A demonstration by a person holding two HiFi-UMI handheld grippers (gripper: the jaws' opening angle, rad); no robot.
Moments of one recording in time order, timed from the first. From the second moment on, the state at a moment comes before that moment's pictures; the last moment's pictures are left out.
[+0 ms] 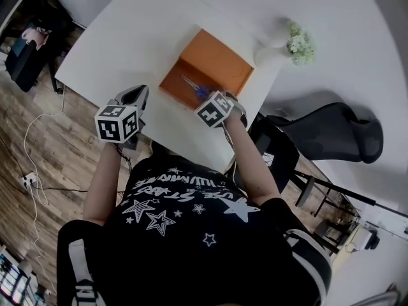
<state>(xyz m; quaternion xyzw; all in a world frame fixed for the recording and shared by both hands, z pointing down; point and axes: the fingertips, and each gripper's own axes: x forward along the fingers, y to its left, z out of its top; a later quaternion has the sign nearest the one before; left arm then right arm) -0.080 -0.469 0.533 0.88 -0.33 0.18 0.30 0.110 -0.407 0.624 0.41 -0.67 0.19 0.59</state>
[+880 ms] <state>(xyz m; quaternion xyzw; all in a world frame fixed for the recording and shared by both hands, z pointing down) -0.063 -0.473 0.544 0.87 -0.33 0.19 0.31 0.113 -0.405 0.636 0.33 -0.68 0.22 0.61</state>
